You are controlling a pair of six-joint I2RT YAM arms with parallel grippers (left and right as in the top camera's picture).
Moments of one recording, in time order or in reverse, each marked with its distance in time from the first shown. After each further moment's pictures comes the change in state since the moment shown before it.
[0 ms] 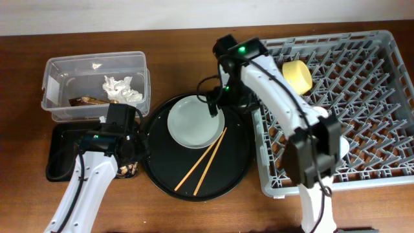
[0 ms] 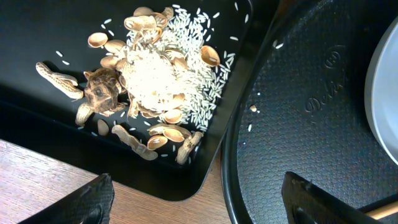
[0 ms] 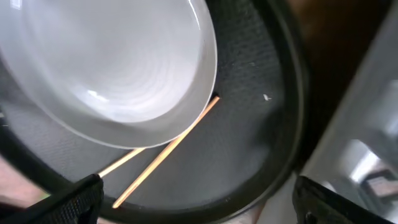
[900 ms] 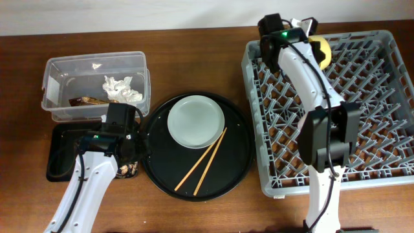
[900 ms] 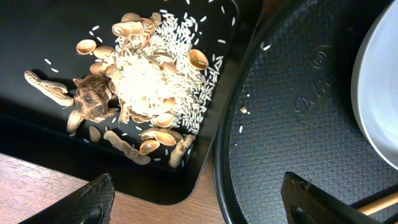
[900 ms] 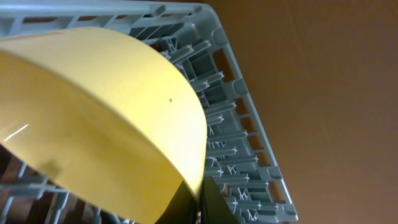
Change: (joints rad) left arm 0.000 0.000 0.000 0.020 0.023 0.027; right arm -0.265 0.054 0.023 0.288 1.287 0.060
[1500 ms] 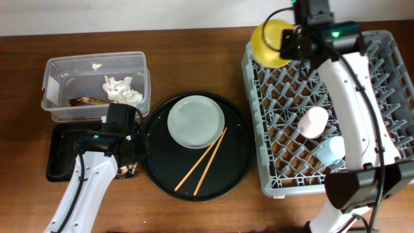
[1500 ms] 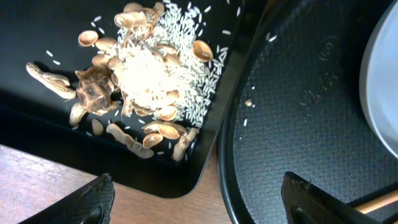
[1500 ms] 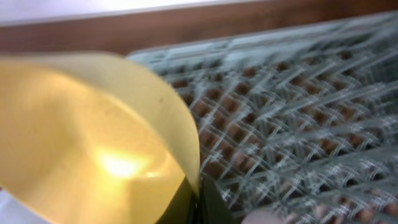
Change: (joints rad) left arm 0.000 0.000 0.000 -0.021 0.000 0.000; right arm -0.024 -0.408 0.005 0.006 -0.845 -0.111
